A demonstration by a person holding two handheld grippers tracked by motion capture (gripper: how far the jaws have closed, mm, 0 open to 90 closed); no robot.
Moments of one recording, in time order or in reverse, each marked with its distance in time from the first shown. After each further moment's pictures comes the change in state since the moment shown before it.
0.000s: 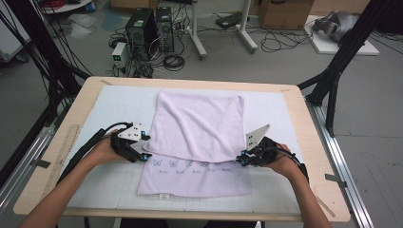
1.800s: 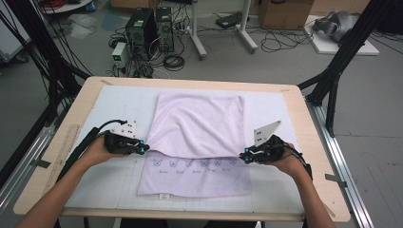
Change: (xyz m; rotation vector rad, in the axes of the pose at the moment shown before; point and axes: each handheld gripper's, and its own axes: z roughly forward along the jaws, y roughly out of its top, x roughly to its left) left arm -0.008 0.009 -0.025 -0.046 -0.085 -0.091; right arm 0.001 -0.004 -0.021 -0.099 0.006 0.023
